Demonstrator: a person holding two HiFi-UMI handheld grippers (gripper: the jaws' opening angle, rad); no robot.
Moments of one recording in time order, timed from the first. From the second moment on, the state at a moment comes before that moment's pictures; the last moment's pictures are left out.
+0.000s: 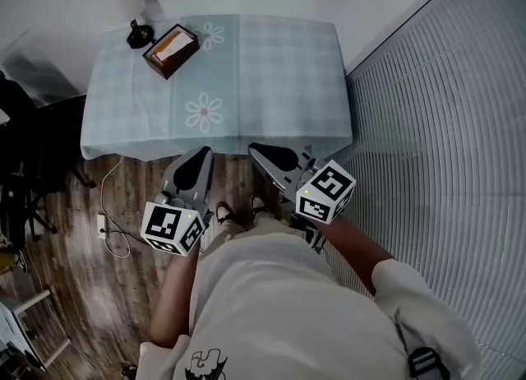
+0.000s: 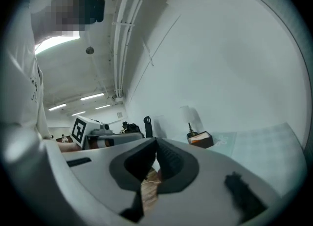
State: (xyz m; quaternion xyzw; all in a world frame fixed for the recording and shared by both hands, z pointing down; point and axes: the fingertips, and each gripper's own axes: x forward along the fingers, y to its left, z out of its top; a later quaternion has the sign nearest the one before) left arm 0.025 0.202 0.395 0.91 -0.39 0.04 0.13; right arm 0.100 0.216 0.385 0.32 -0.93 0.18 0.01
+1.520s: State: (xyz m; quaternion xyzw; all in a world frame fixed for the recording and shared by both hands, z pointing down) left arm -0.061 -0.105 0.459 0.88 -0.43 0.09 0.17; right arm 0.004 -0.093 0.453 0.29 -0.94 0.16 0.07
